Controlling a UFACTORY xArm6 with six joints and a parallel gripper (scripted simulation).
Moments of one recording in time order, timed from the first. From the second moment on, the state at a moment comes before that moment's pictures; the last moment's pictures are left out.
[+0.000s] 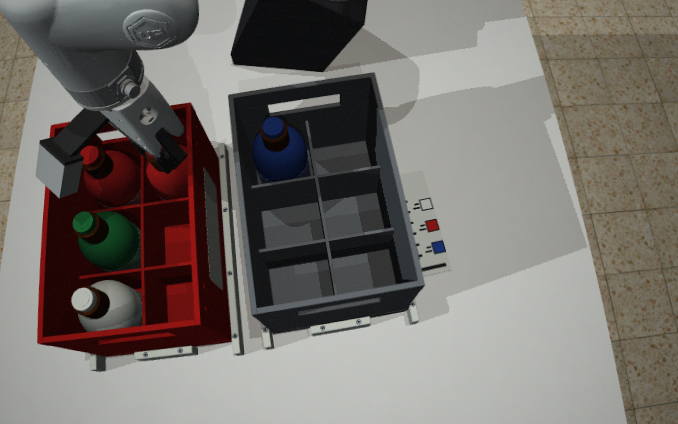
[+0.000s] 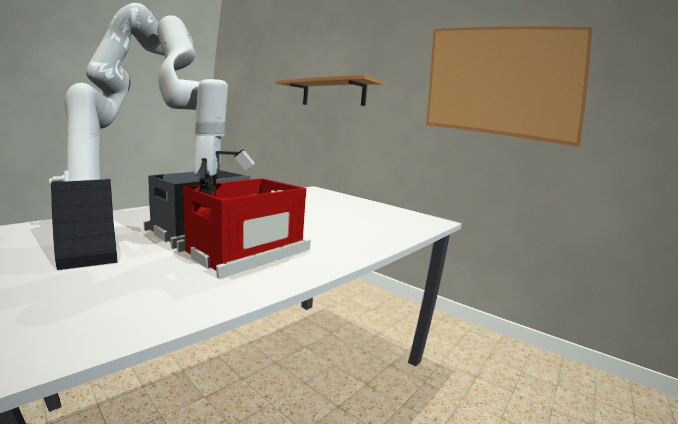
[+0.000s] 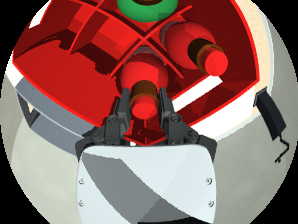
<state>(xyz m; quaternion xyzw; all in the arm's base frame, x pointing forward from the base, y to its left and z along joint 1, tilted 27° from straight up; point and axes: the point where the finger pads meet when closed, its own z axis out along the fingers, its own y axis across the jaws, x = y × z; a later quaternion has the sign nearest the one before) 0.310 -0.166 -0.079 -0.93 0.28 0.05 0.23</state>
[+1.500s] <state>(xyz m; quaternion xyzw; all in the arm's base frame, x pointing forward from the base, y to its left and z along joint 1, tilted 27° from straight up) 0.309 -0.182 -0.048 -0.93 0.28 0.05 0.23</state>
